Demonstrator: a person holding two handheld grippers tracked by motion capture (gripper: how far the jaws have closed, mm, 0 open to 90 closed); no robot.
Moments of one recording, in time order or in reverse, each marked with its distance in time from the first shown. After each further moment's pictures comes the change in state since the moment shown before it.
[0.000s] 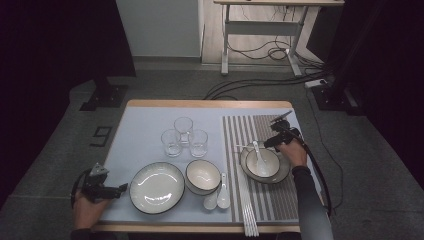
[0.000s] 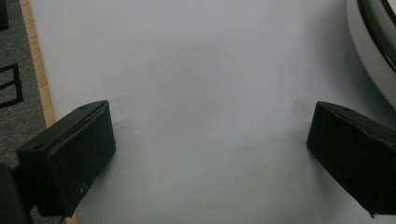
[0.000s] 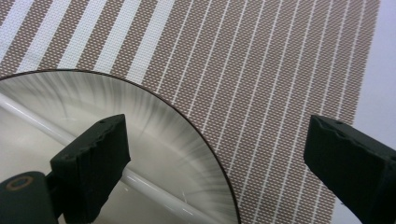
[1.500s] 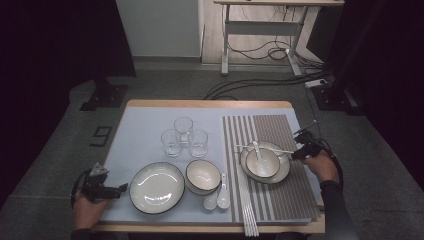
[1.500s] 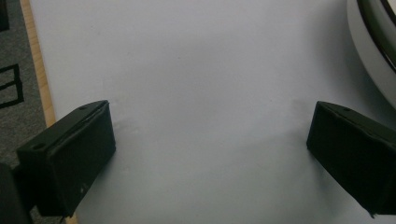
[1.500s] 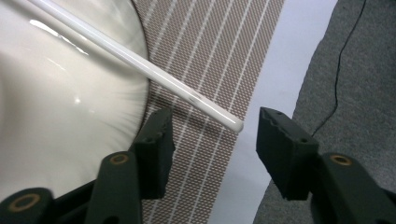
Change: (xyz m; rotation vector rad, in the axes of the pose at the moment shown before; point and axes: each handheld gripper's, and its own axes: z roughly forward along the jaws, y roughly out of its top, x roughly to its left) left arm 0.000 0.000 0.000 -0.001 0.002 0.001; right arm -0.043 -0.063 -0.041 0.081 -0.034 -0.034
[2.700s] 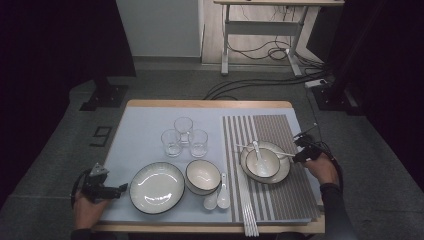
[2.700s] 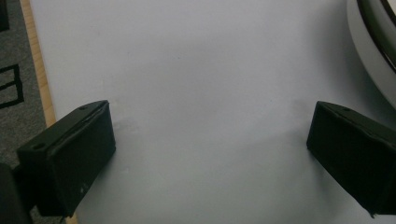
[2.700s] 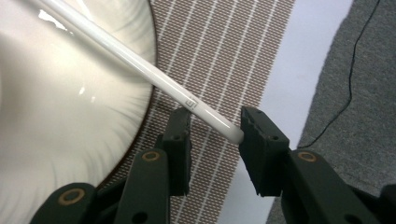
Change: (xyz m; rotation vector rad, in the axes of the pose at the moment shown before) left arm 0.000 0.000 0.000 0.000 0.000 0.000; right arm 0.001 -0.010 0.009 0.027 0.035 0.009
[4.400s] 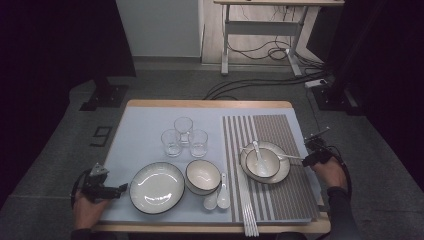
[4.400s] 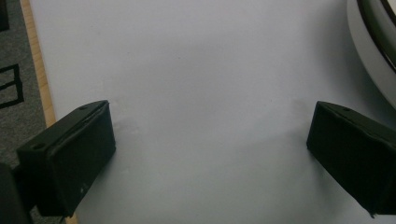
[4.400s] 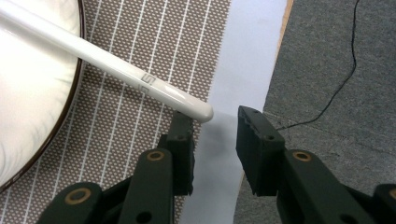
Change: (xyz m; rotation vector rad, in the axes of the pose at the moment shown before) left arm 0.000 0.000 0.000 0.000 0.000 0.000; right arm -0.026 -0.023 0.002 0.038 -0.002 0.130
